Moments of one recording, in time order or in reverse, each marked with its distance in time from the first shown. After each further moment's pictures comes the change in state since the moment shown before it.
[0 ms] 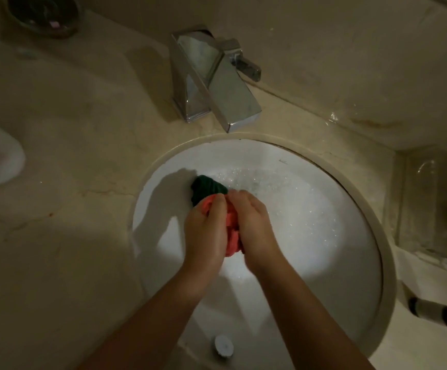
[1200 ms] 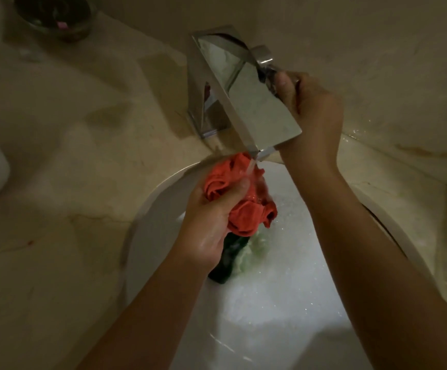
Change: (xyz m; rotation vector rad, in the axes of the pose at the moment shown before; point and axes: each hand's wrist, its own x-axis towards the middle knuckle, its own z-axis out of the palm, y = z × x) left_hand 0.075 0.020 0.002 -0.451 -0.334 -0.015; right_hand 0.122 -0.106 -0.008 -0.670 0.409 -0.866
